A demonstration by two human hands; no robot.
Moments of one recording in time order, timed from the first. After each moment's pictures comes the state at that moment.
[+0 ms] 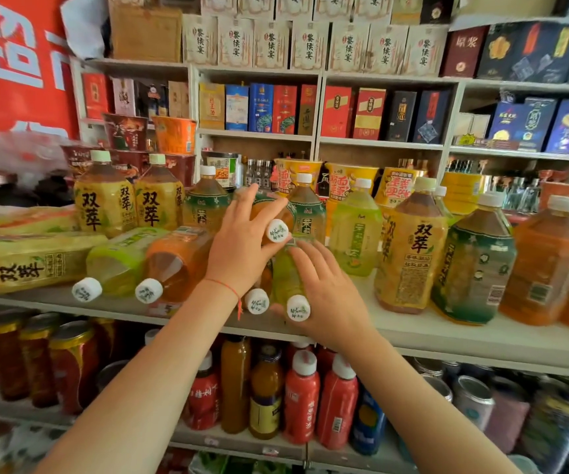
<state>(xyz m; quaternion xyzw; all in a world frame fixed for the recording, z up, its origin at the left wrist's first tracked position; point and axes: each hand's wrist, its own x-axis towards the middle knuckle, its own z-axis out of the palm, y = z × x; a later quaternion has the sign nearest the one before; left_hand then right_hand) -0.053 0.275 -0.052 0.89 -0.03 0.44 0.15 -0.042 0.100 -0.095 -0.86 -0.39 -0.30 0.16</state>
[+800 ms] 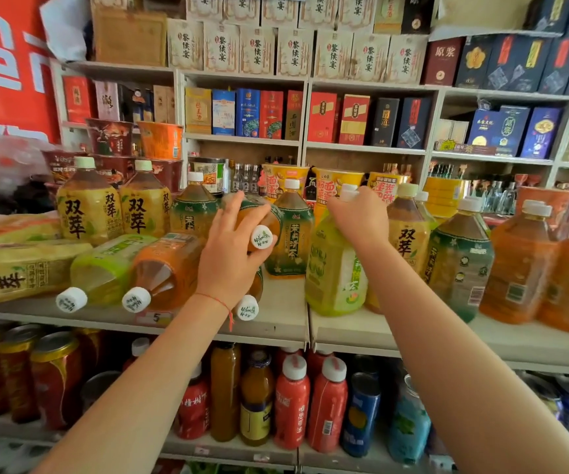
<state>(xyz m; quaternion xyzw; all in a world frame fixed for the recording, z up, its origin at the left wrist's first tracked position) -0.053 0.273 -0.059 0.85 -0.05 0.47 0.21 0.022 0.085 0.018 -0.85 -0.07 -0.25 0.46</state>
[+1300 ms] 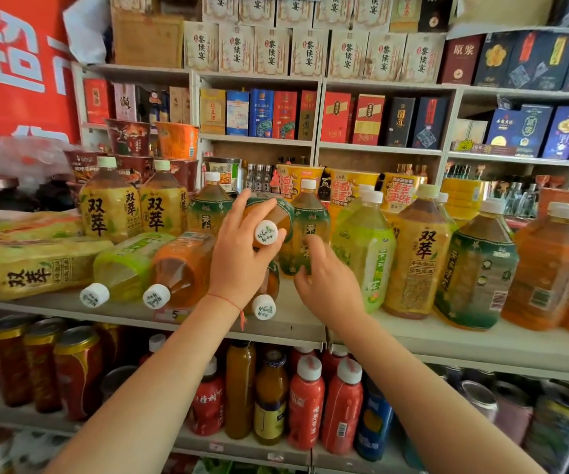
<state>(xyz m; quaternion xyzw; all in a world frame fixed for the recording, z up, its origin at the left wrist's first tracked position) -0.064 0.277 -0.060 0.81 -0.06 0.51 0.30 -0.009 0.124 -0.087 -0.85 -0.30 -0.36 0.24</state>
